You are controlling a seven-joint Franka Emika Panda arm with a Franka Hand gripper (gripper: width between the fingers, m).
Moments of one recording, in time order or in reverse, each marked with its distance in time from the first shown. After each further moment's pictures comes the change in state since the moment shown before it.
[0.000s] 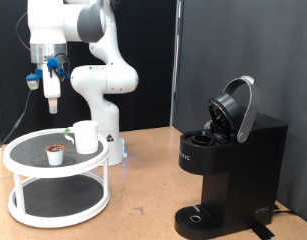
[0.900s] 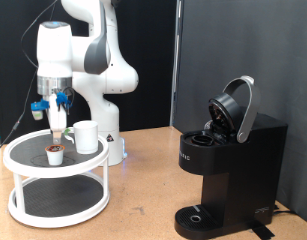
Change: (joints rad) arm -0.012 0.133 0.000 -0.148 -0.074 0.313 0.011
